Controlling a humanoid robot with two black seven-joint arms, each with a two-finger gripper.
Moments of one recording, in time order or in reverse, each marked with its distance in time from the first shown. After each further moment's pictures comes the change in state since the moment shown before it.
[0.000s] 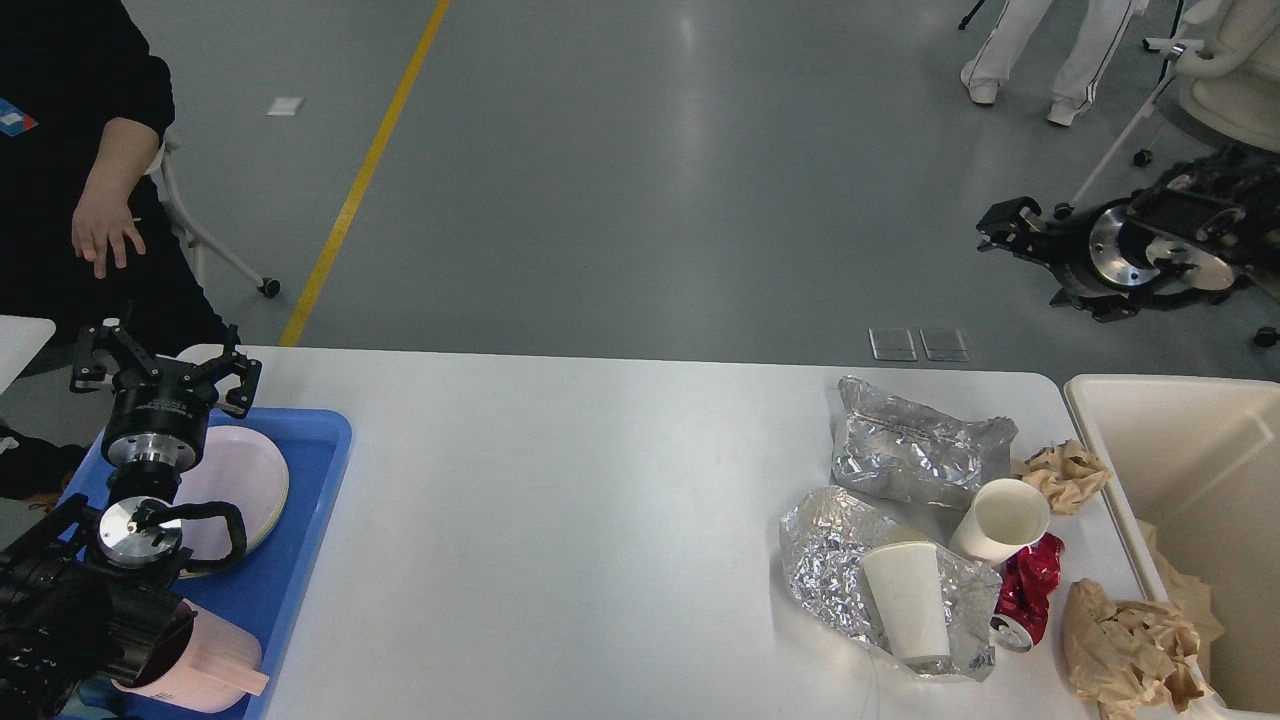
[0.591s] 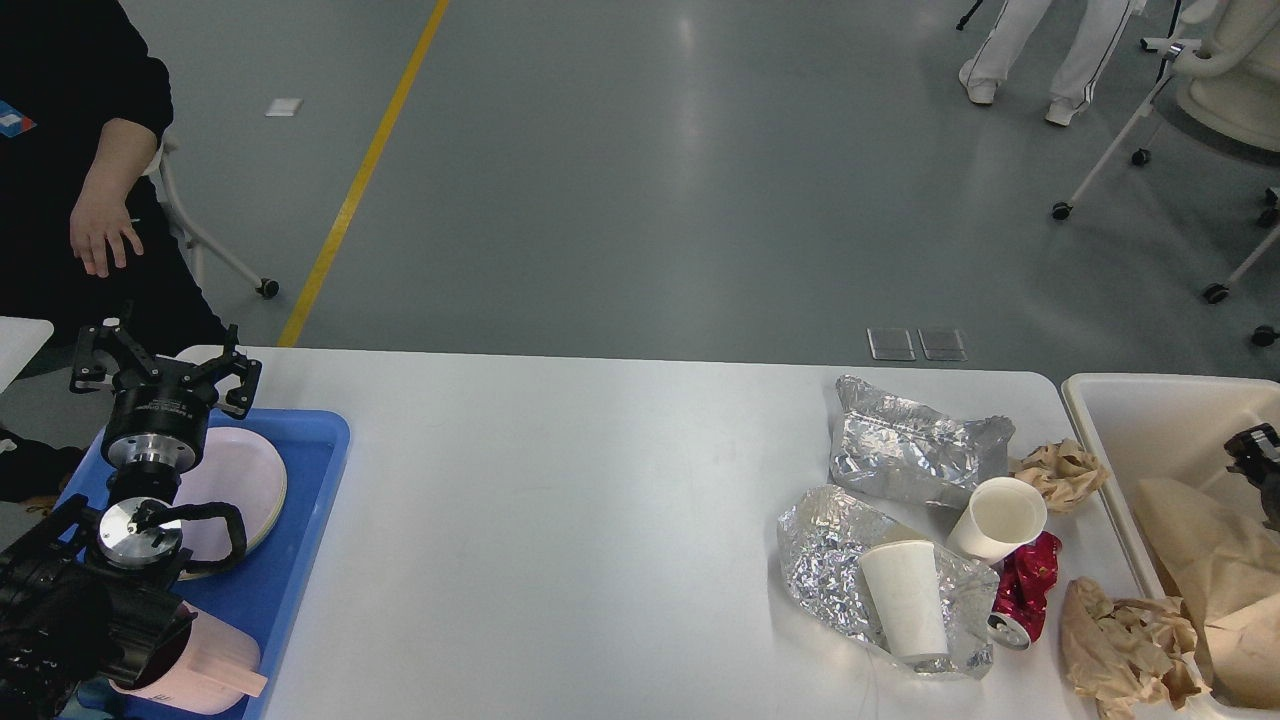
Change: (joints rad) left arm 0.001 0.000 0.000 0.000 0.000 0.000 0.000; right arm -0.568 -0.304 0.309 -0.096 0.042 -0.307 0.004
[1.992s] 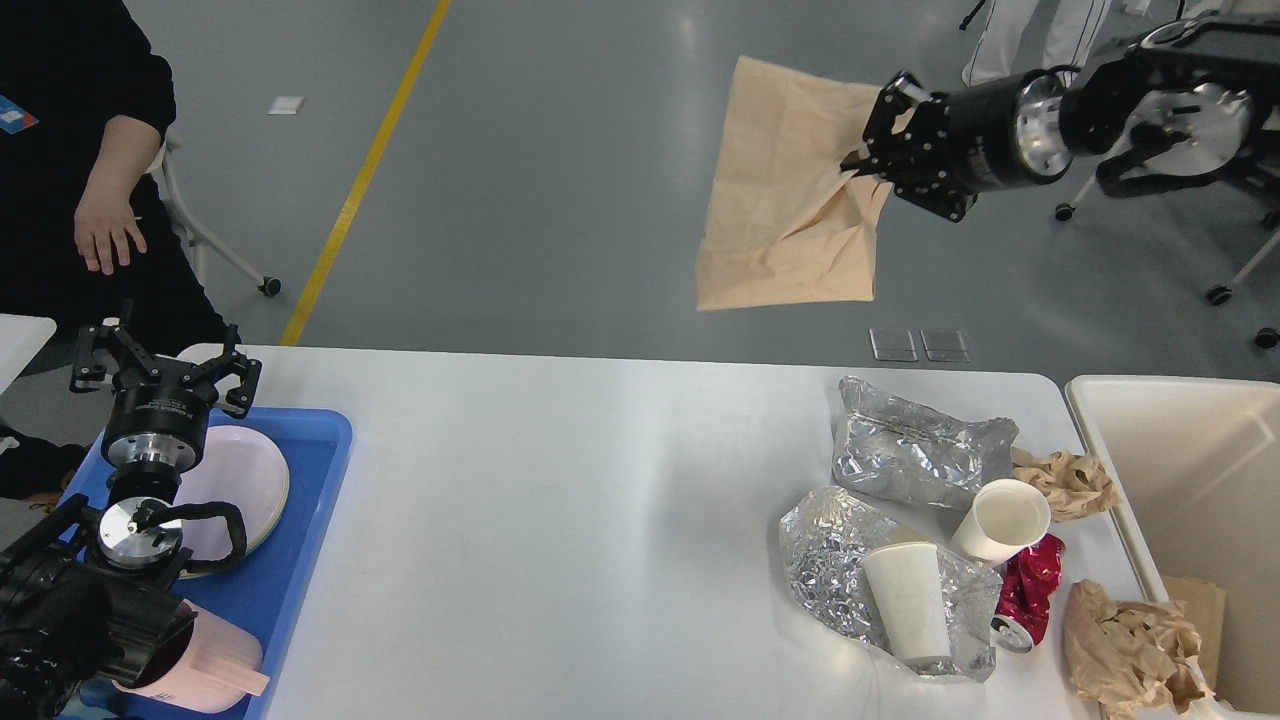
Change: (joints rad) left arm -0.001 0.000 0.000 0.000 0.000 0.001 0.000; right arm 0.862 0.138 0.061 0.374 0.009 0.416 -0.003
